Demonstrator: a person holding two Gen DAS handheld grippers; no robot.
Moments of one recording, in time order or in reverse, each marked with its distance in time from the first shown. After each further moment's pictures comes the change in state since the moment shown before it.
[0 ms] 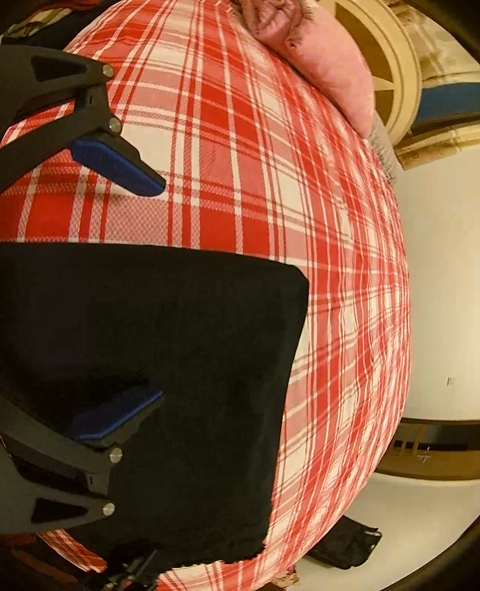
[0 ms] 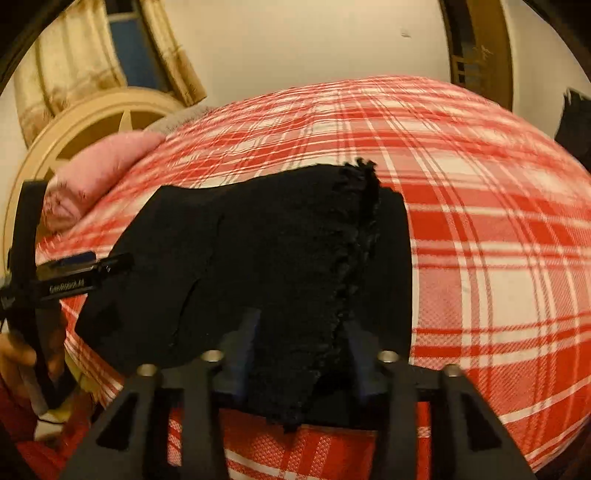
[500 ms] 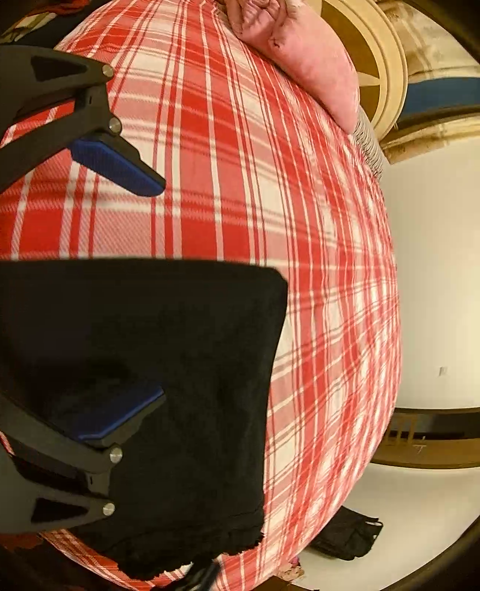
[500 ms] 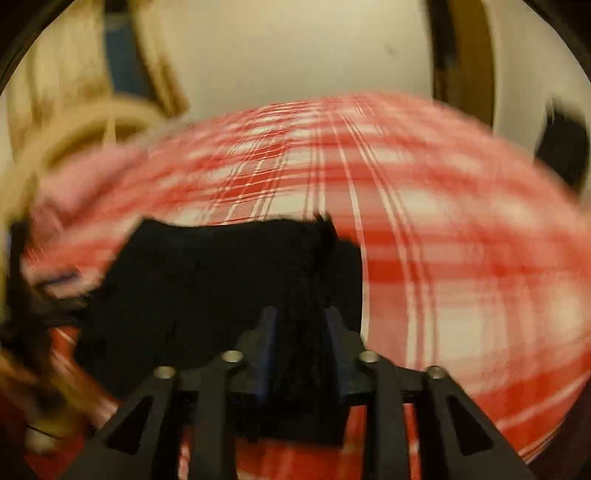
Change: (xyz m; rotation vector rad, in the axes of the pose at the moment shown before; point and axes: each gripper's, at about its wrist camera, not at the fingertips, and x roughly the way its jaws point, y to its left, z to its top) left arm -0.007 0.002 0.007 0.052 -0.045 -0.008; right arm -0.025 -0.033 0.023 0.098 -0.053 -0.031
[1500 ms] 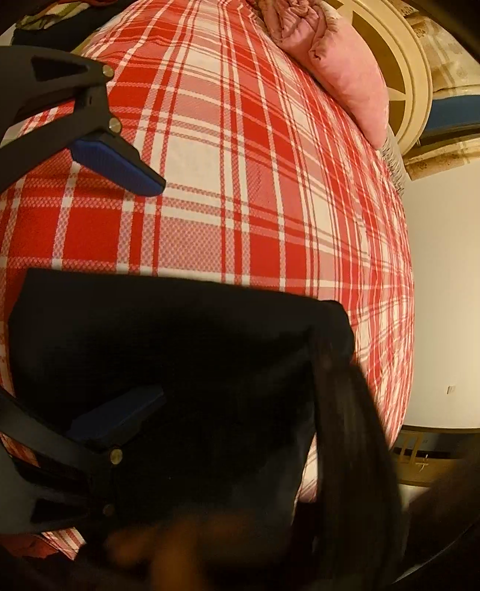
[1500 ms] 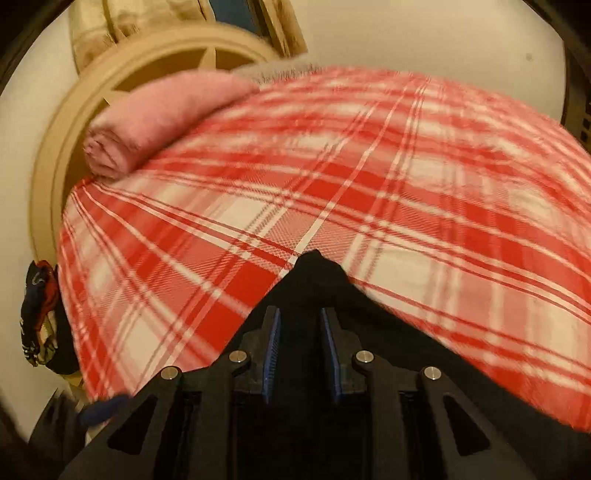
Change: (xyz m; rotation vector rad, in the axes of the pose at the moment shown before) left arm 0.002 0.012 -0.042 -0.074 0.046 0.026; right arm 0.181 0.228 0.076 -0.364 0.233 0.254
